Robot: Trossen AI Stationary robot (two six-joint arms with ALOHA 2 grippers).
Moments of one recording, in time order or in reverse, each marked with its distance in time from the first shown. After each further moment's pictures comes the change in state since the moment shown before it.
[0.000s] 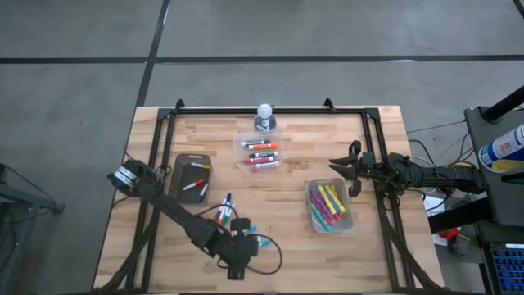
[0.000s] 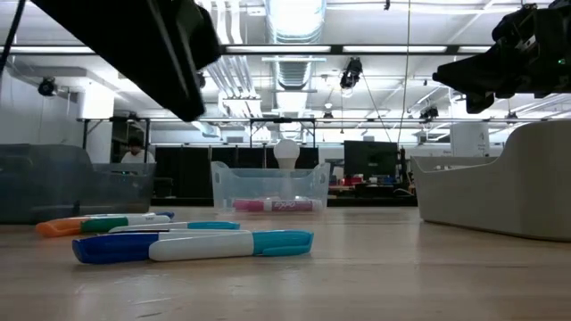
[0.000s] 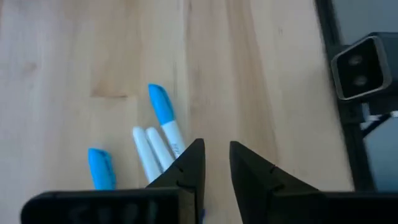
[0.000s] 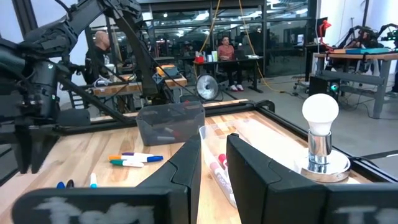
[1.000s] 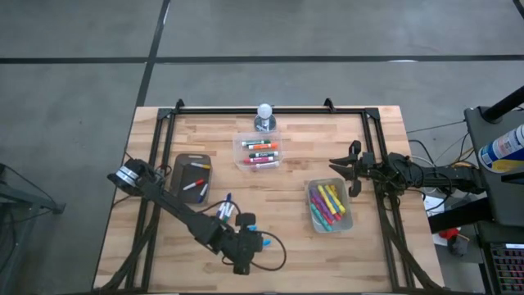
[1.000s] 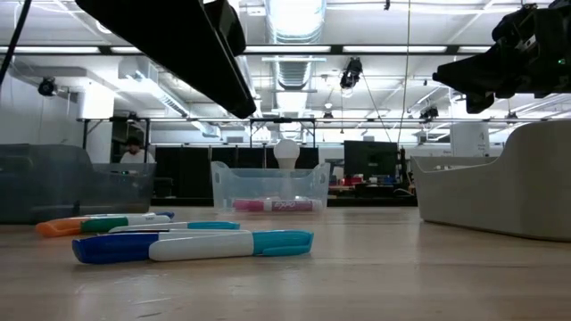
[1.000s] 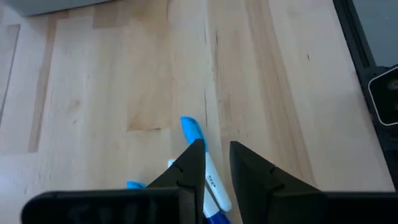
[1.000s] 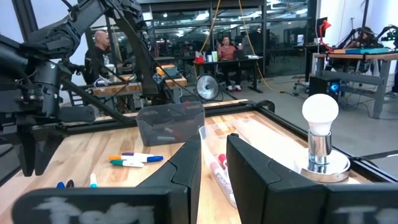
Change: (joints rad) left arm 0.035 0.009 0.000 0.053 -0.089 0.105; right arm 0.000 -0.001 0.000 0.000 0.000 0.000
